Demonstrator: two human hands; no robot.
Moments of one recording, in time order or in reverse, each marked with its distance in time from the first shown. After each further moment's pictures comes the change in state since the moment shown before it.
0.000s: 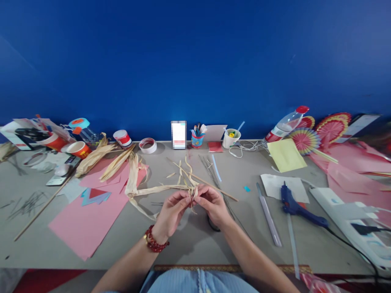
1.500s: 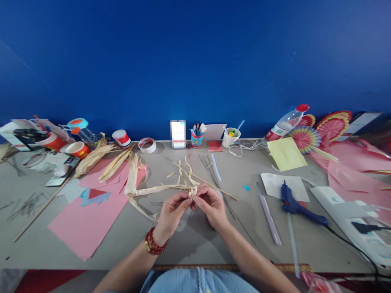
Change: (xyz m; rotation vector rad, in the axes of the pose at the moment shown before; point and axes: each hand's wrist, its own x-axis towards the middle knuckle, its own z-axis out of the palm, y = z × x) left_hand -0.001 -0.005 -0.004 0.271 -0.006 0.146; right_hand -0.003 -0.002 0.012 -0.038 0.041 -0.128
